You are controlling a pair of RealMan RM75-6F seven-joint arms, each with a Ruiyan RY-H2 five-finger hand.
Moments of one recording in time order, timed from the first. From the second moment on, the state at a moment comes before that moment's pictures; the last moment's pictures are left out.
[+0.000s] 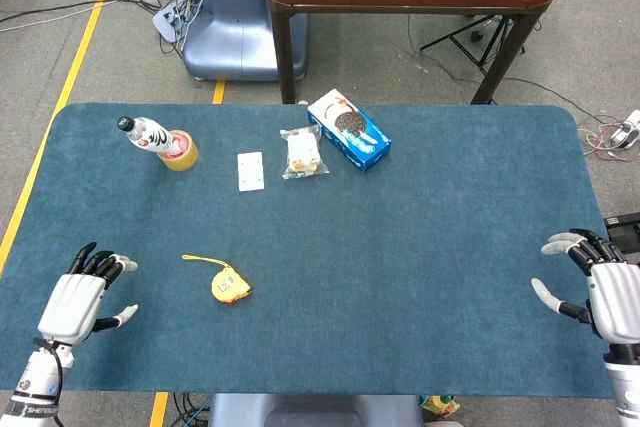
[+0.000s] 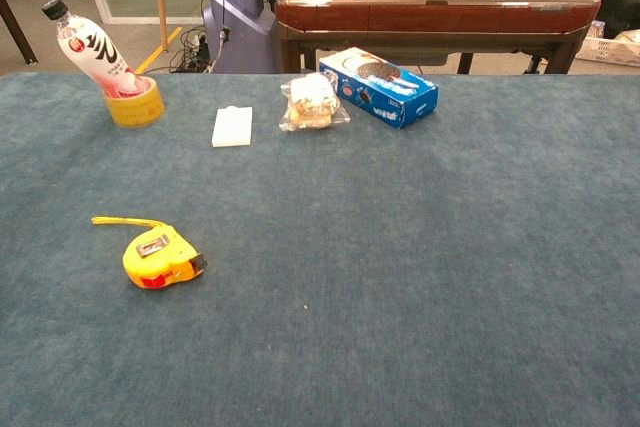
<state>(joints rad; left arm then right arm) -0.20 -1.18 -0.05 -1.68 1.55 1.35 0.16 0.05 -1.00 0.11 -1.80 -1.53 1.56 0.06</state>
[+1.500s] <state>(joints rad) -0.71 -1.33 -0.03 -1.54 1.42 0.73 0.33 0.03 -0.96 0.11 -1.83 -1.48 1.57 0.04</state>
